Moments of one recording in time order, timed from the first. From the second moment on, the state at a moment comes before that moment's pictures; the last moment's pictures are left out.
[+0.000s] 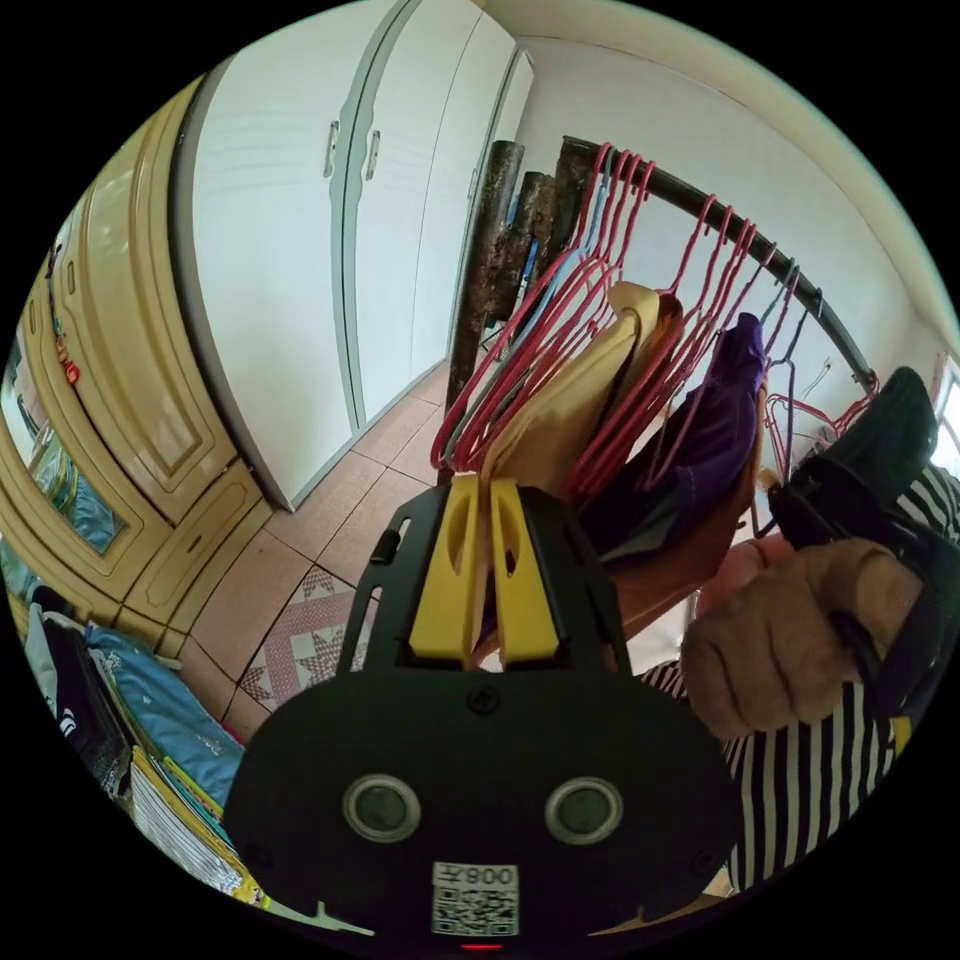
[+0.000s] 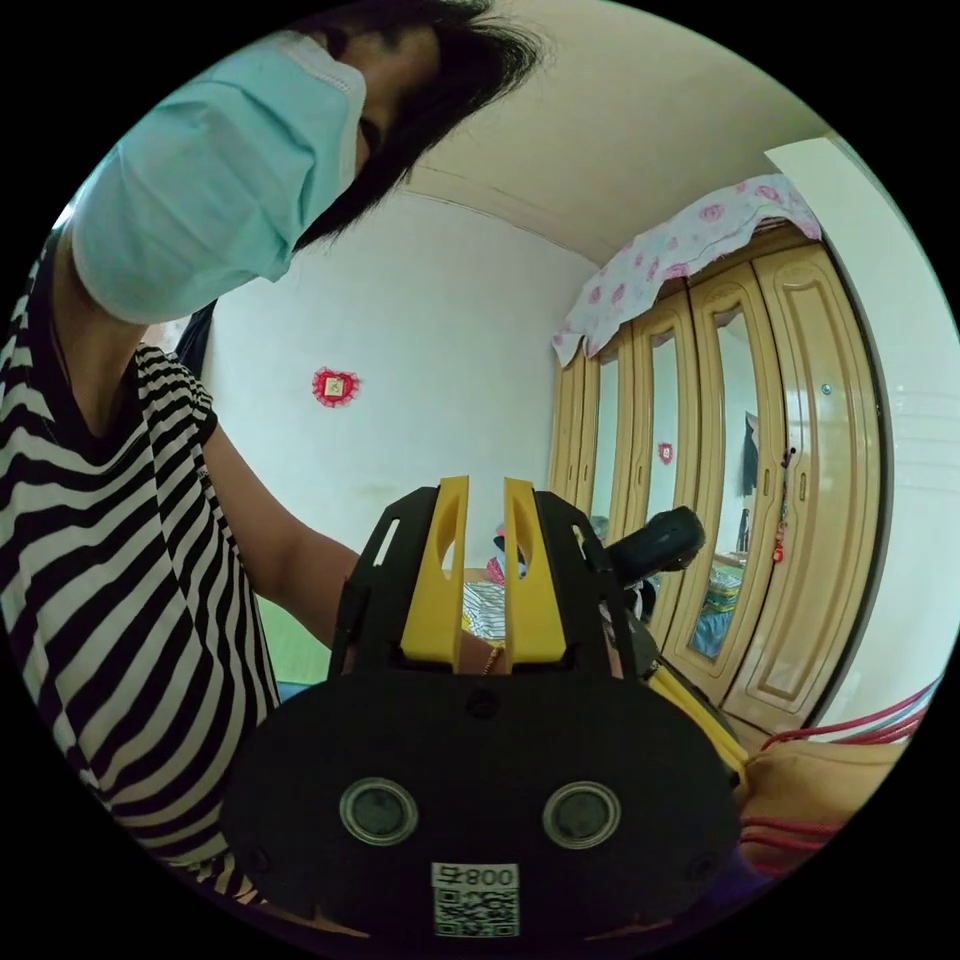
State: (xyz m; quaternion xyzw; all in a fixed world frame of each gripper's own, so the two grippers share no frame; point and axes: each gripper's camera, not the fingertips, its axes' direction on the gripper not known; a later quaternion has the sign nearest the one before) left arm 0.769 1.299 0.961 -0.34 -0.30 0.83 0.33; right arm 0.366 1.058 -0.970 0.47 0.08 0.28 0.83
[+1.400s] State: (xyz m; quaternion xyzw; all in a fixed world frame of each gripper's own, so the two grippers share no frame) left arm 0.769 1.185 0.418 0.04 -0.21 0.80 0.56; right arm 0.398 0.991 -0.753 0.40 -0.12 0.34 0.84
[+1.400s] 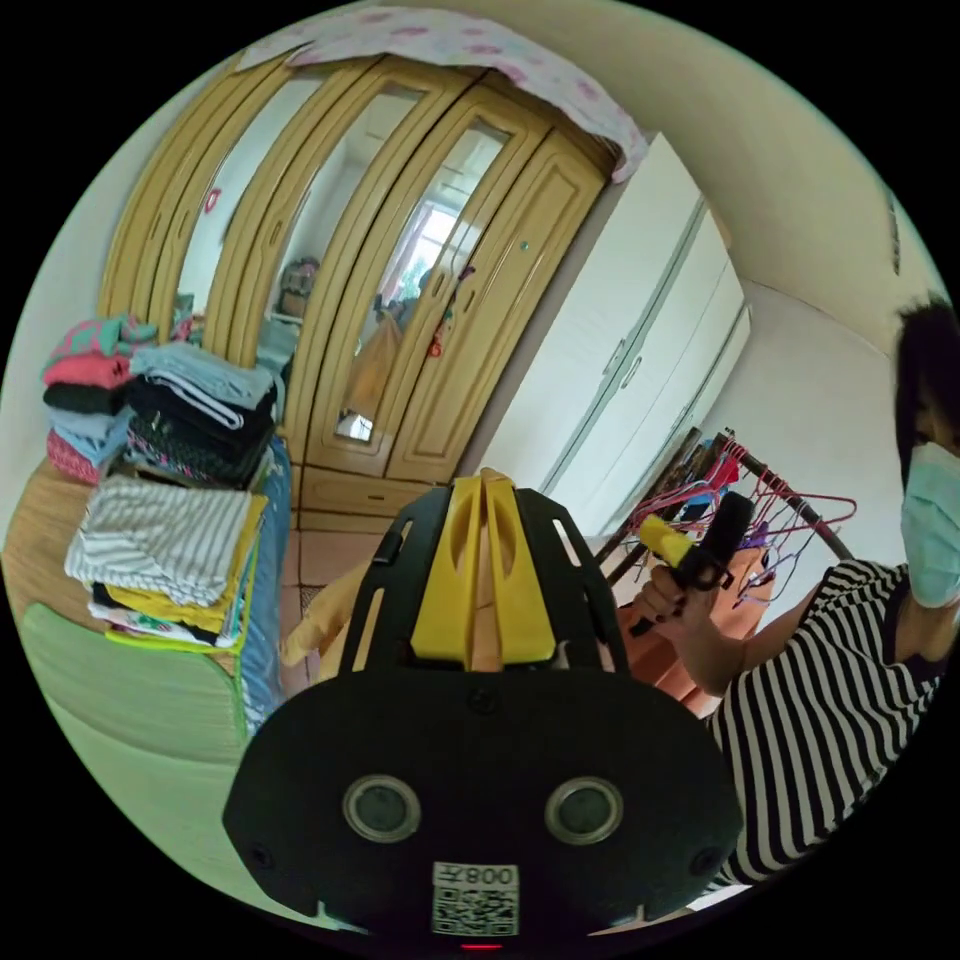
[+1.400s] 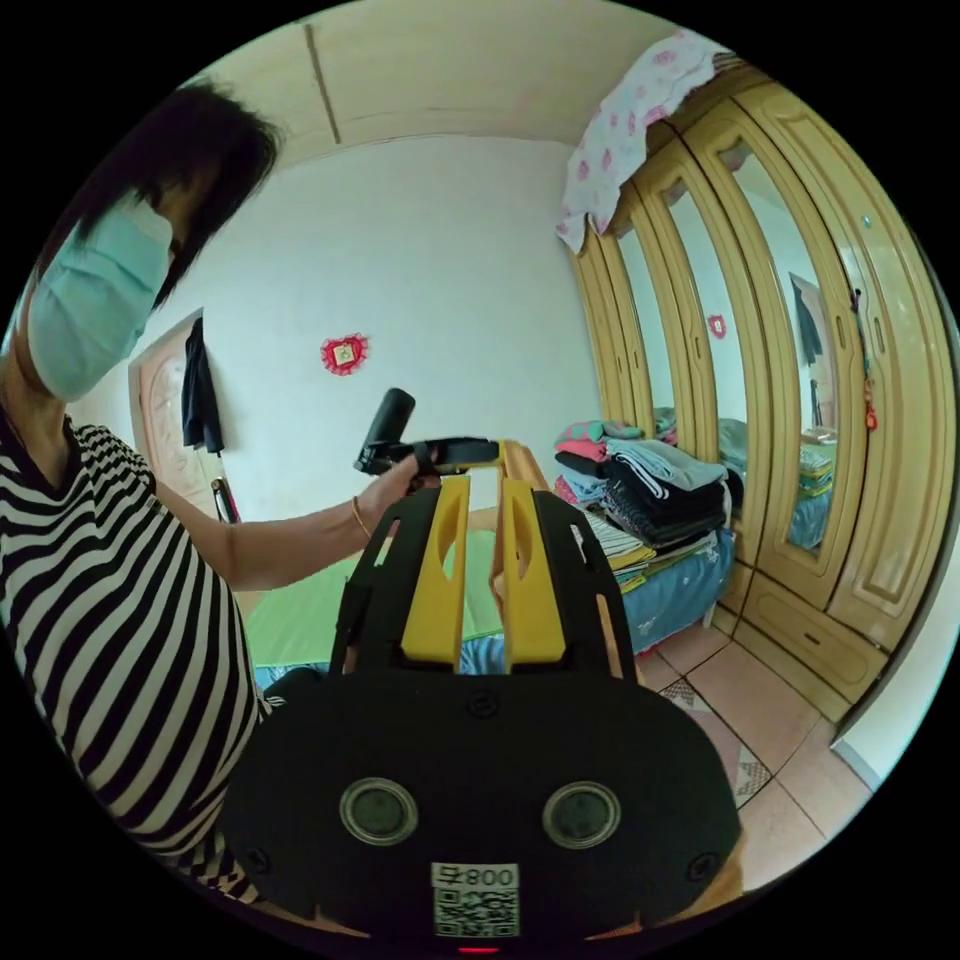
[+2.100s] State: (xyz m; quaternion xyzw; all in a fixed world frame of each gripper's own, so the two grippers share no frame) left arm 0.697 1.303 0.161 0.22 -0.24 0.82 0.46; right arm 0.337 0.851 -0.514 0.21 -0.28 0.33 0.88
